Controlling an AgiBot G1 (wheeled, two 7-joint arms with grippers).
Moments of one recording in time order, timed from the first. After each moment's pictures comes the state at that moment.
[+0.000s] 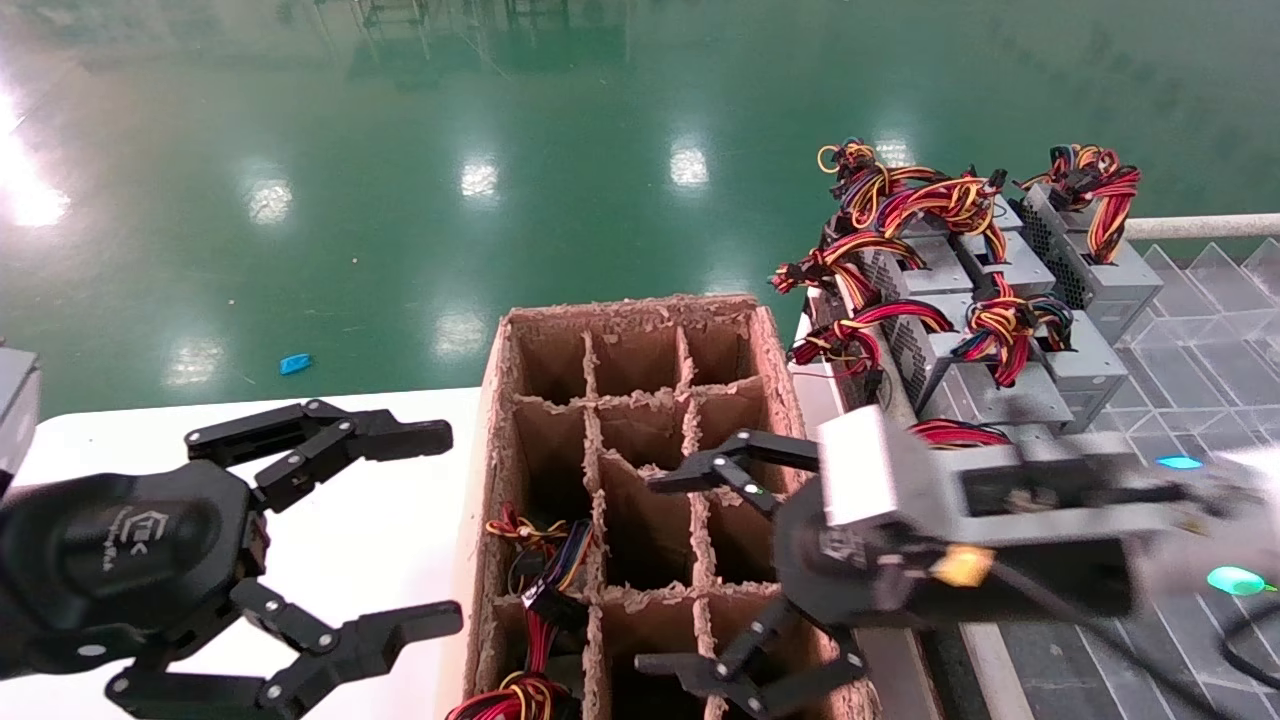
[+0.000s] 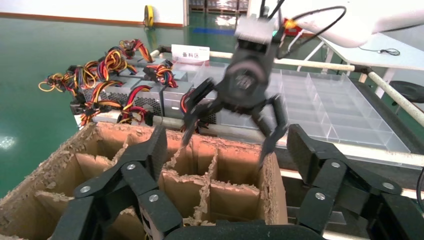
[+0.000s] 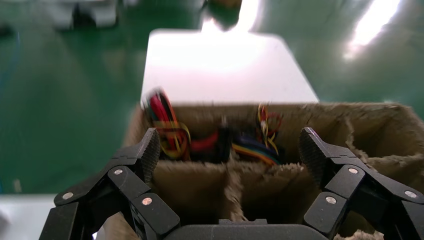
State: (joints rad) left arm -1.10 0.55 0.43 -1.24 0.62 1.42 -0.10; right arm 1.36 -0.83 -0.49 1.14 -1.13 -1.52 0.11
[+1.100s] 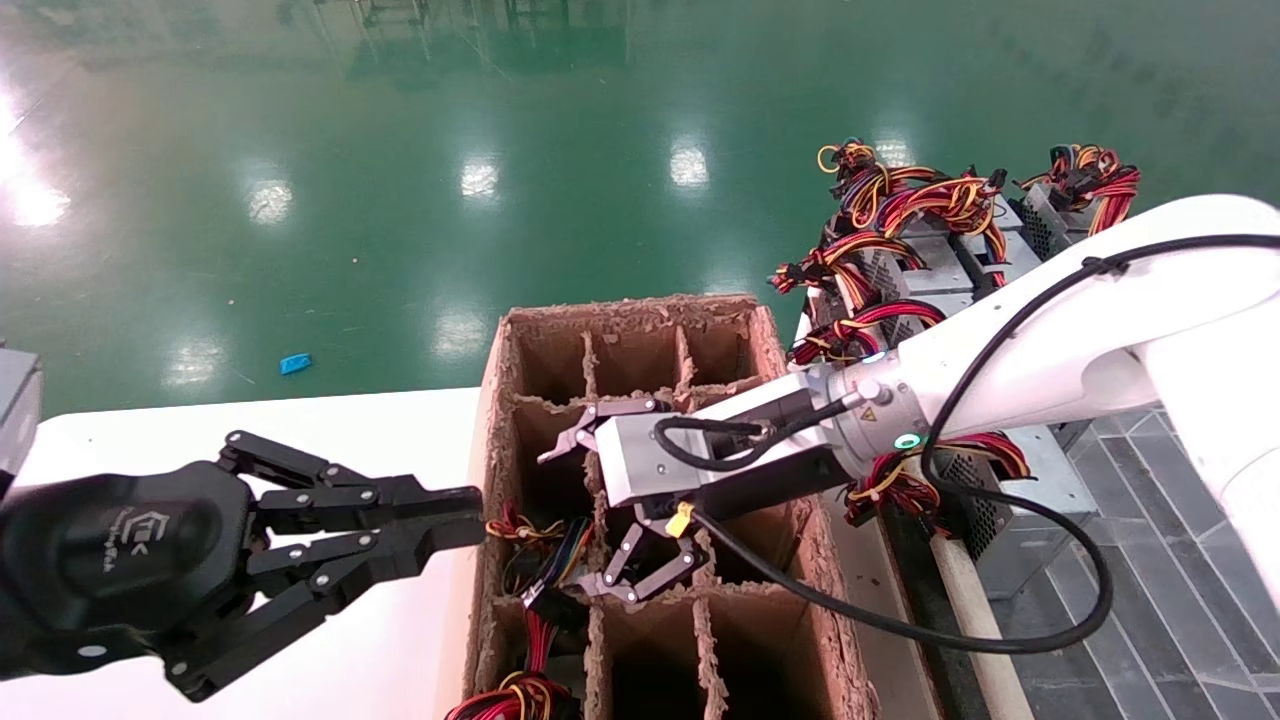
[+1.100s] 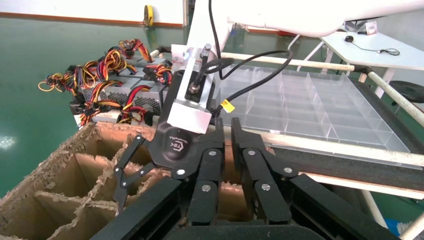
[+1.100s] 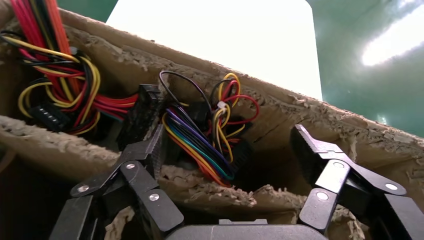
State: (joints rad) left arm -1.10 0.55 0.43 -1.24 0.62 1.42 -0.10; right arm 1.69 -1.26 -0.68 0.49 -1.46 -1.51 -0.41
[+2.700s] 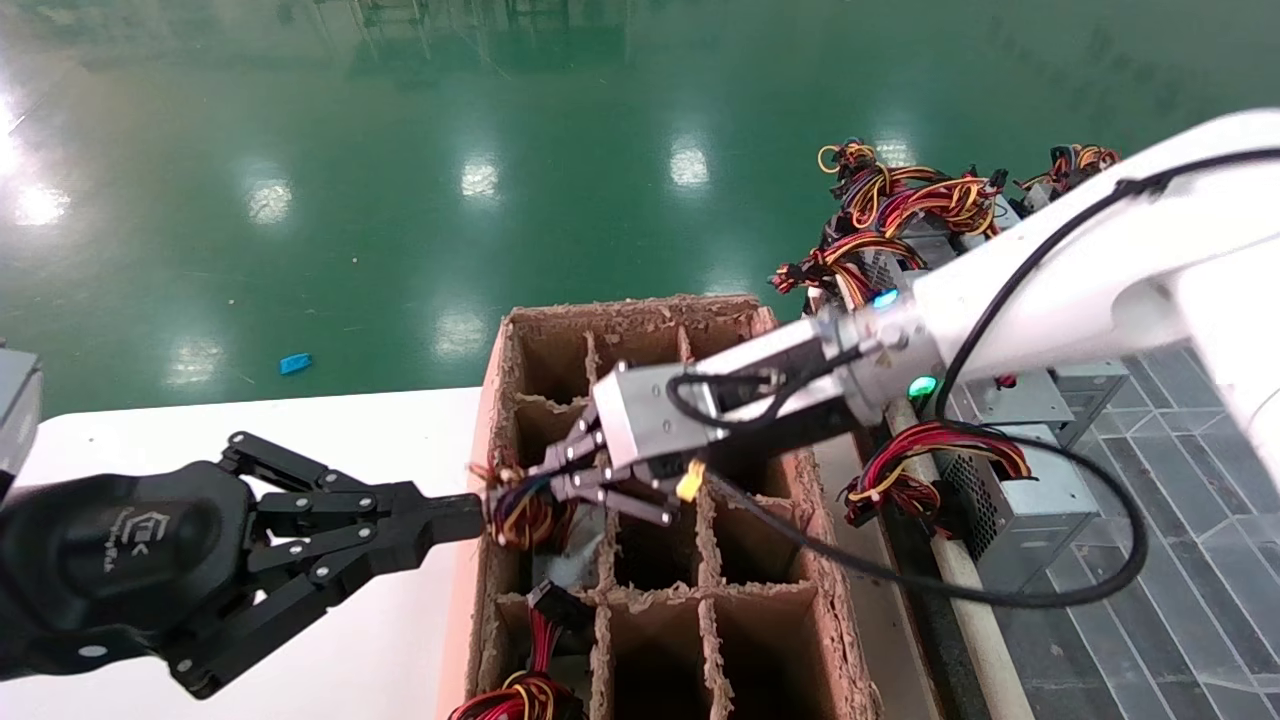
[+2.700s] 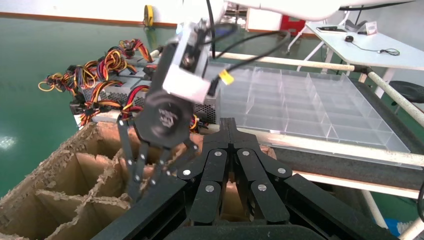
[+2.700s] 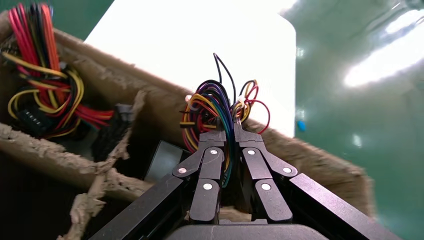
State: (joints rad) left arm -1.10 0.55 0.43 -1.24 0.62 1.42 -0.10; right arm 1.81 -1.28 -0.70 0.42 -1.44 -1.56 -0.51
